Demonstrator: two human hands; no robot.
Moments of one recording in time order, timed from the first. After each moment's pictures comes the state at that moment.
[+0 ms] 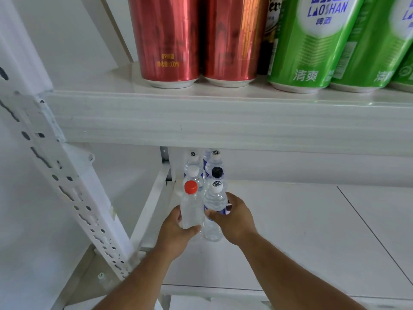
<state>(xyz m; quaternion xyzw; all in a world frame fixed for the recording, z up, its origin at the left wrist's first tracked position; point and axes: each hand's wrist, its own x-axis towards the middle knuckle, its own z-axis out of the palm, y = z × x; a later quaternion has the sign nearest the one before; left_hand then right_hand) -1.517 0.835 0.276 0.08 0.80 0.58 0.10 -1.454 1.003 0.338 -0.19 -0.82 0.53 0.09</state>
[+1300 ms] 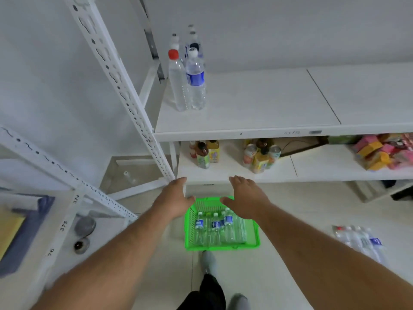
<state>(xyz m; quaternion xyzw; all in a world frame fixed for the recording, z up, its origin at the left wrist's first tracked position) -1.179 0.738 0.233 0.13 0.94 0.22 0.22 -1.087 0.948 0.241 -0.13 -0.96 0.20 -0.14</state>
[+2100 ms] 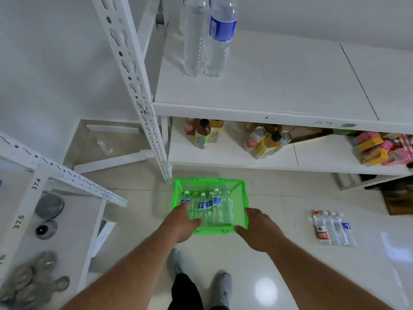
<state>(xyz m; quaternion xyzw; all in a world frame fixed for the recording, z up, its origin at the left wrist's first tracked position) -1.185 0.702 0.085 0.07 0.86 0.27 0.42 -1.075 0.920 0.125 -0.24 -0.90 0.17 -0.32</state>
